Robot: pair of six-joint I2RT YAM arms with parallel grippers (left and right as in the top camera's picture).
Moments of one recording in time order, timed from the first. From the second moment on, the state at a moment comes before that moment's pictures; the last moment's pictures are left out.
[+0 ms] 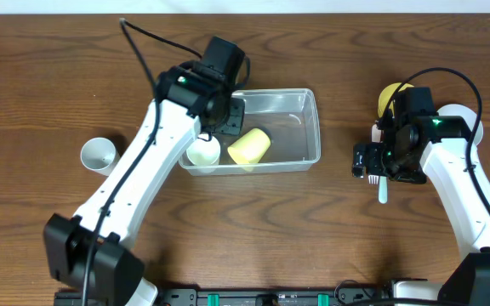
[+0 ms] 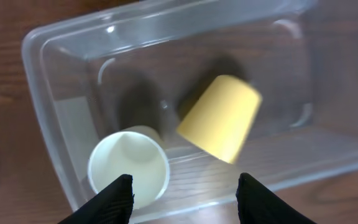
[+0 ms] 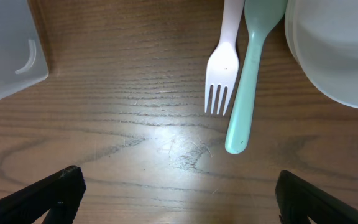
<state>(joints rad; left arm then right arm) -0.46 1.71 1.62 -1.14 0.00 -0.28 0.03 1.50 1.10 -1.08 -0.08 0.15</state>
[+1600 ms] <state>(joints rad) -0.46 1.81 1.35 -0.94 0.34 -0.52 0.03 1.50 1.10 -1.08 -0.08 0.15</state>
